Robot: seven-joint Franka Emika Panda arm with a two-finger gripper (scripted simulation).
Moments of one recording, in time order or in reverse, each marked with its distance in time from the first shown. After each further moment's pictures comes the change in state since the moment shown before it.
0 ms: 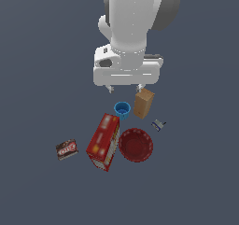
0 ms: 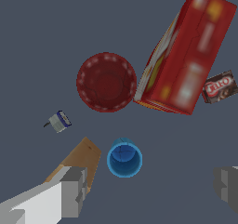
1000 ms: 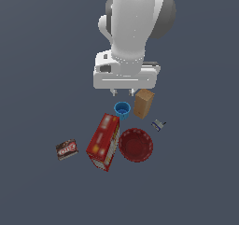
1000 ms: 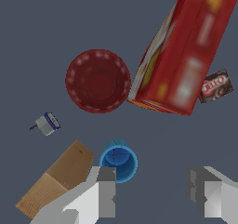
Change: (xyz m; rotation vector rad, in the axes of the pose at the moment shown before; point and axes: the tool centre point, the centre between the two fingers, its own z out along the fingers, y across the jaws) arm 0.000 0.007 0.019 -0.045 0.001 0.009
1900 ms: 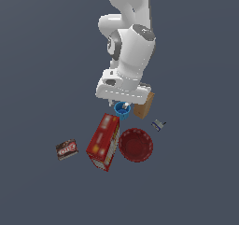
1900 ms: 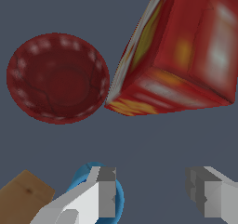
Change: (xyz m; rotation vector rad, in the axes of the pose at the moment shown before) arm -0.012 0.013 0.086 -0.205 0.140 0.026
